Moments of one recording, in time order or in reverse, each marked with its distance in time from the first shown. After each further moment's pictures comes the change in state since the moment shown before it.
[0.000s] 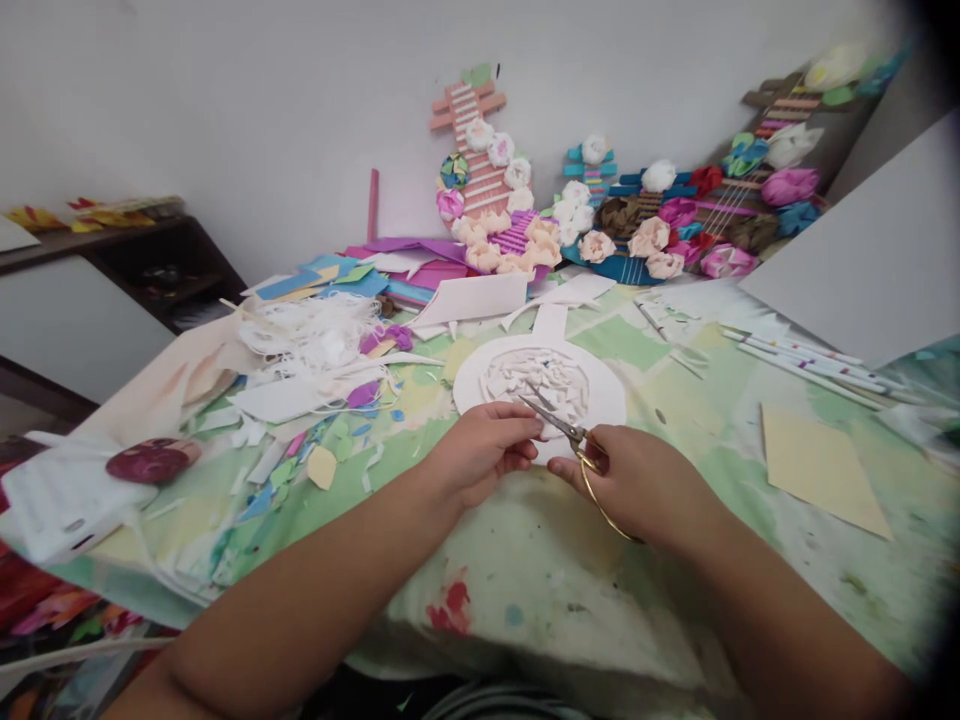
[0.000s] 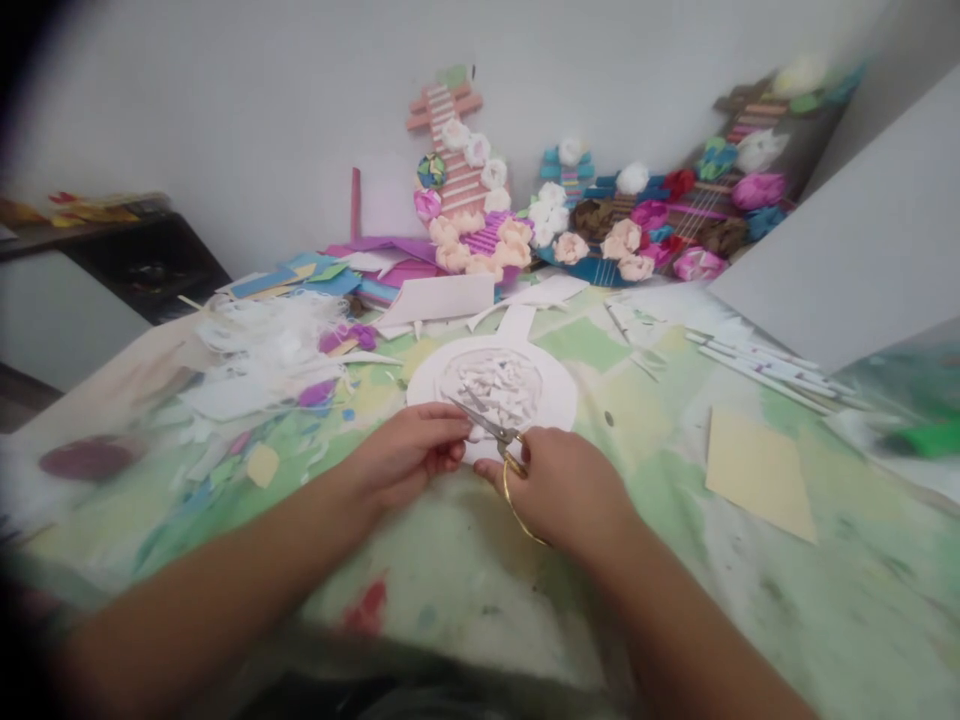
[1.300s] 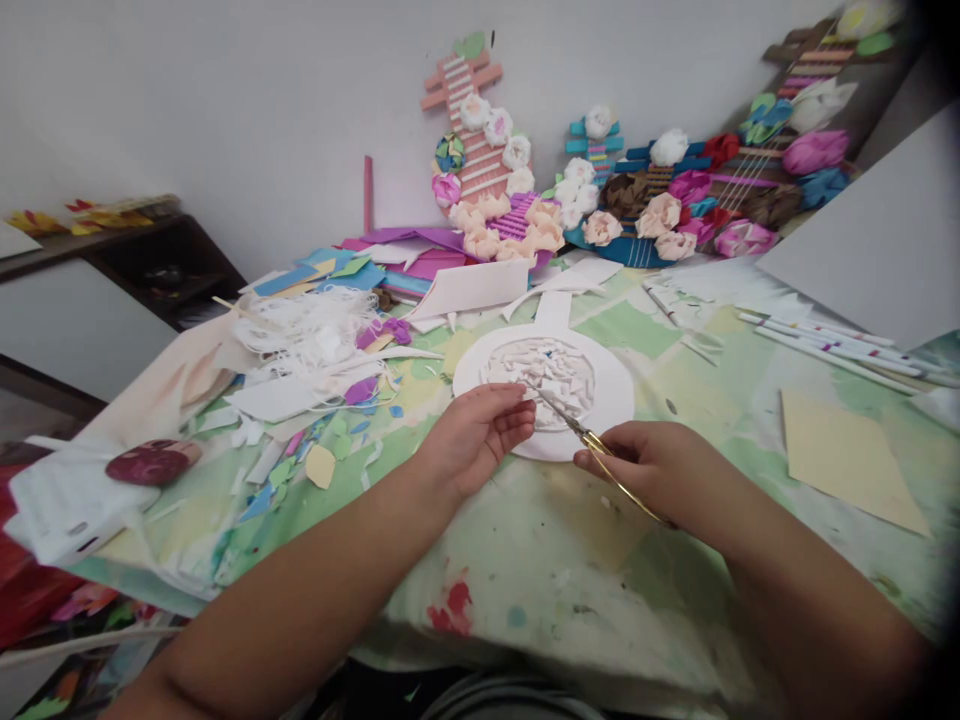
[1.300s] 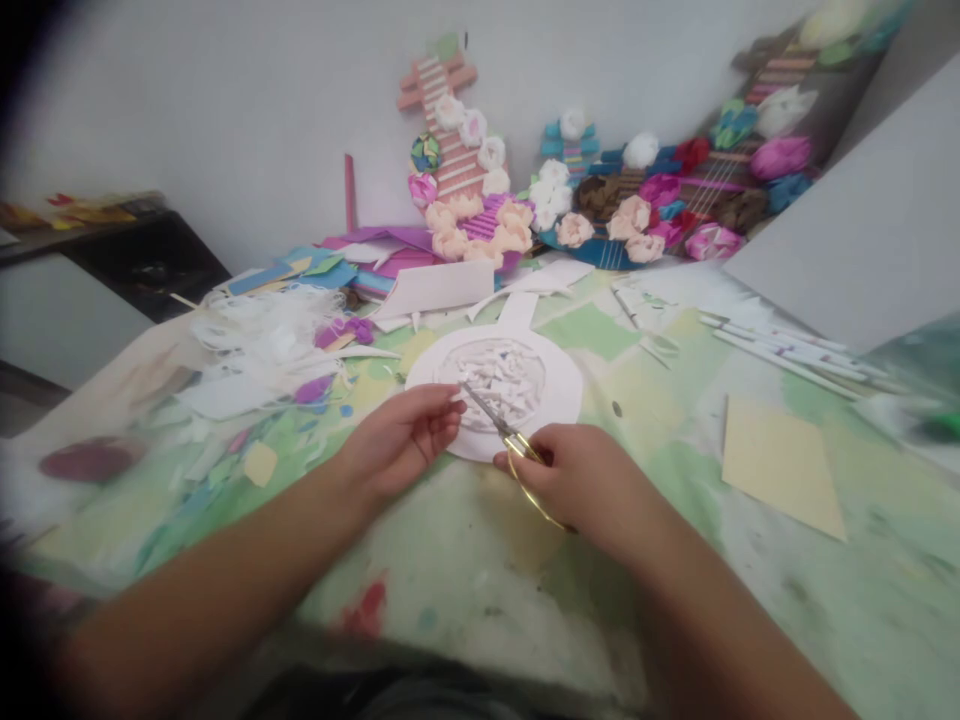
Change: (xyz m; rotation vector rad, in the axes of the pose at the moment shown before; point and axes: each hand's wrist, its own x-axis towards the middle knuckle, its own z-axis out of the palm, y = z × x) left_hand 0.009 -0.001 -0.007 -0.200 0.104 0.045; right_hand 0.000 0.013 -0.009 0.274 -0.176 0.060
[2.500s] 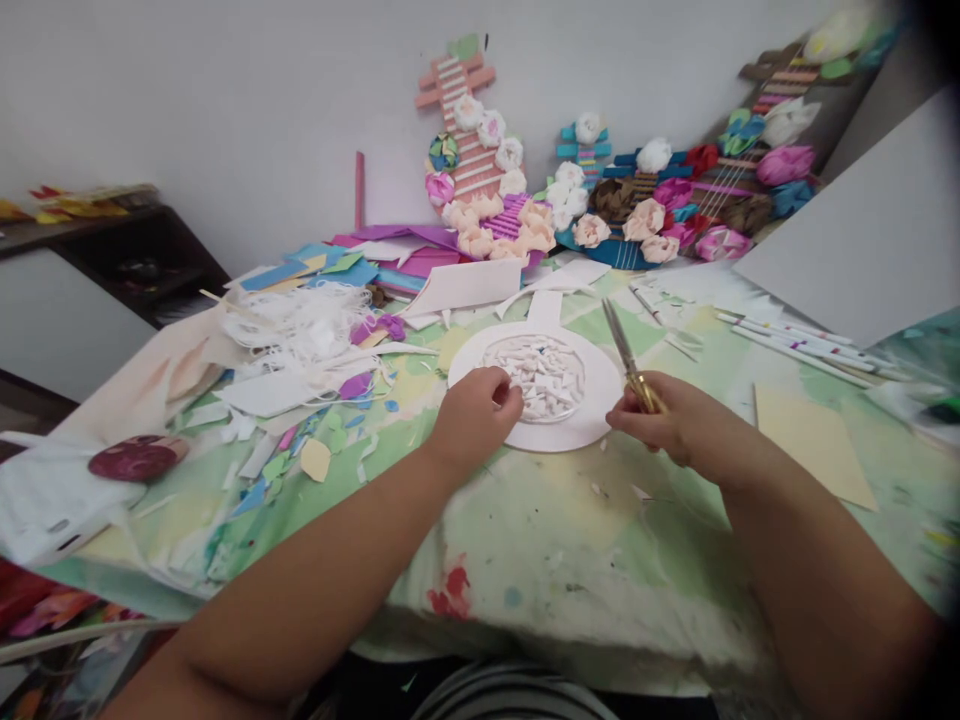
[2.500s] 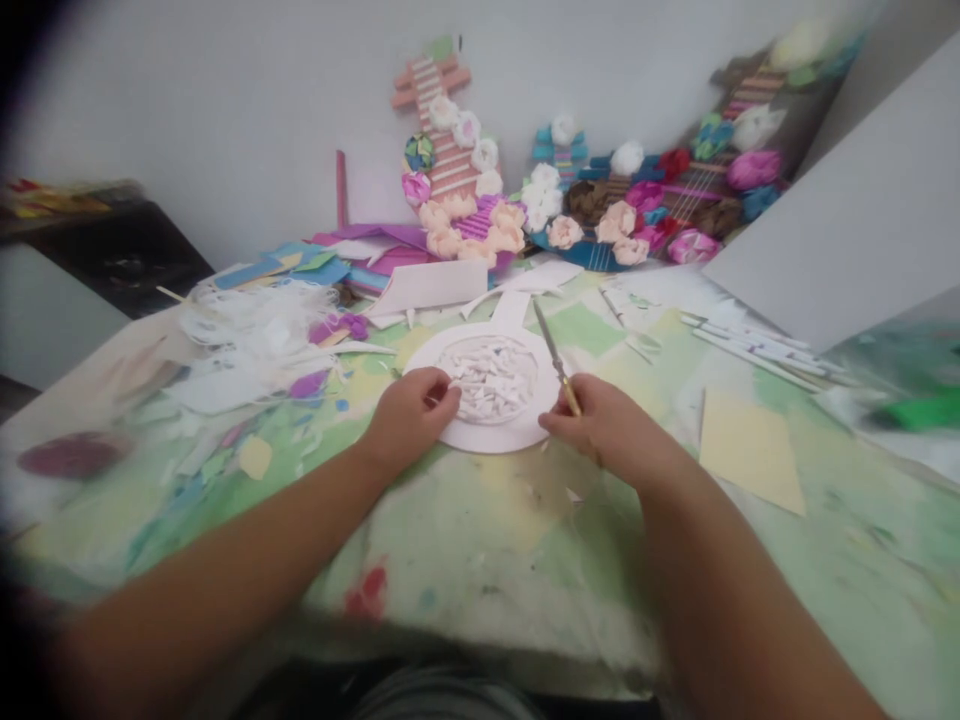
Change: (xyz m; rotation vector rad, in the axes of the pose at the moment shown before) left_hand 0.011 -0.003 -0.010 1.402 0.199 0.722; right_hand 0.020 0.036 -0.018 0.233 0.092 -0.038
